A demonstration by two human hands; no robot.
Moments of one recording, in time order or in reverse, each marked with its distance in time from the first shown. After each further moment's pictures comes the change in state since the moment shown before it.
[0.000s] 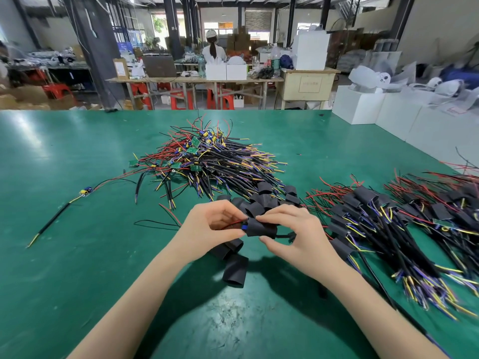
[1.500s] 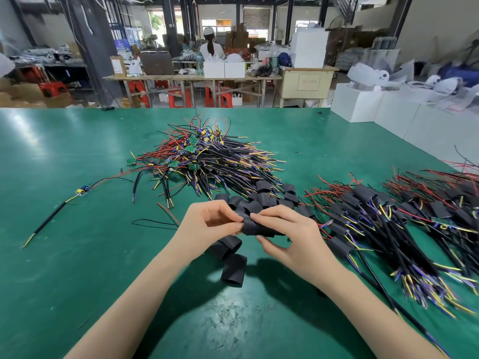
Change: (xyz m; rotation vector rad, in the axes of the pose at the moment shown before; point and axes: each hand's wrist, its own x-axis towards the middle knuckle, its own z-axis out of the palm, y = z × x) left_hand -0.001 0.003 0.005 -0.139 0.084 -0.039; right_hand -0.003 -0.005 0.005 -0.006 0.039 -0.170
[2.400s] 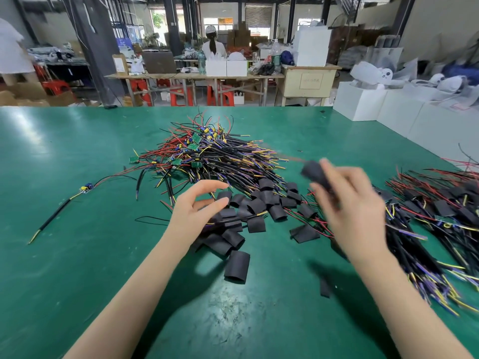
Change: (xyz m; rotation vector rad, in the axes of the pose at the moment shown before) left_hand 0.009 -0.004 -0.017 0.089 0.226 0.098; right_hand 0.008 0.026 -0.050 -0.529 0.459 0.028
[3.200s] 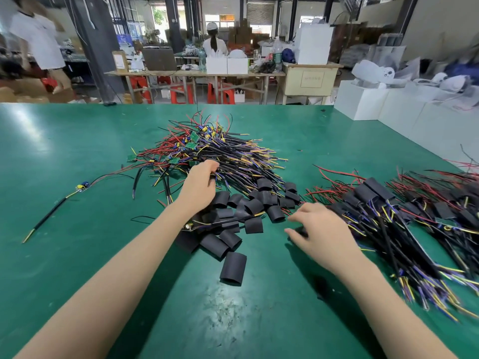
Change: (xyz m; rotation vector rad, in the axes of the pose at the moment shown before) left_hand 0.086 -0.040 0.002 0.778 -0.066 0.023; right_hand -0.020 -0.006 0.019 -0.175 -0.858 0.098
